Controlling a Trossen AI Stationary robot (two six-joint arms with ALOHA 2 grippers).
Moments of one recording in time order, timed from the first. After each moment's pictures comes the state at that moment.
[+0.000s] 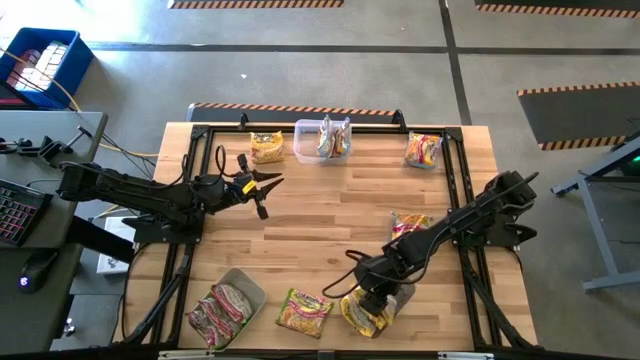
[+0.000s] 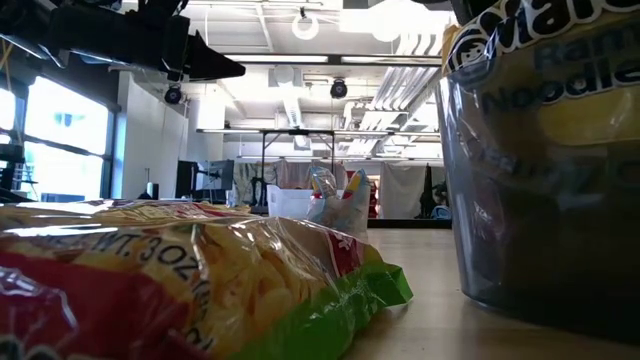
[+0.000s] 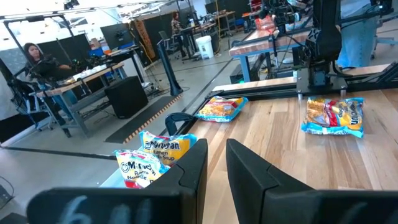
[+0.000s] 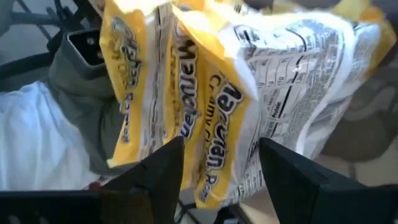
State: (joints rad) left arm -0.01 0.95 0.34 0.57 -0.46 0.27; right arm 0.48 1.70 1.24 -0.67 -0.35 1.21
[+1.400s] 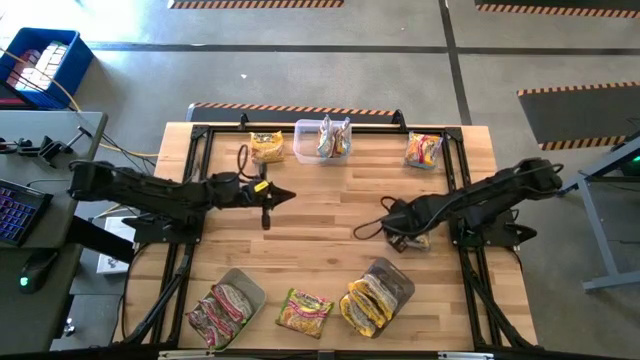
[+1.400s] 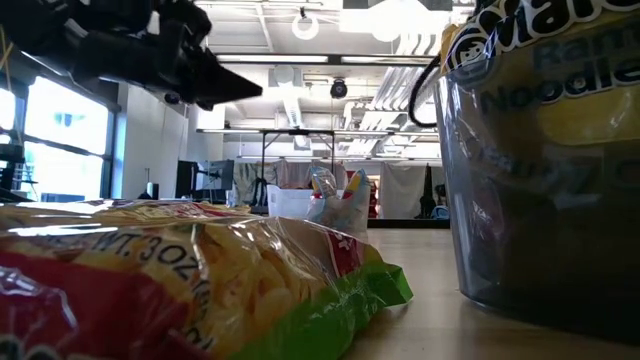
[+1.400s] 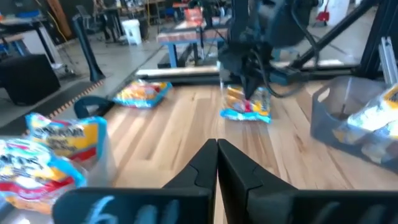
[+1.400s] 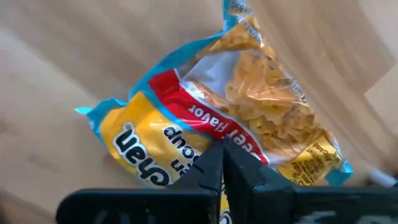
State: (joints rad) left arm 0.09 1.14 0.34 0.66 -0.05 0.10; right arm 0.18 1.43 0.78 -0.95 0.13 0.98
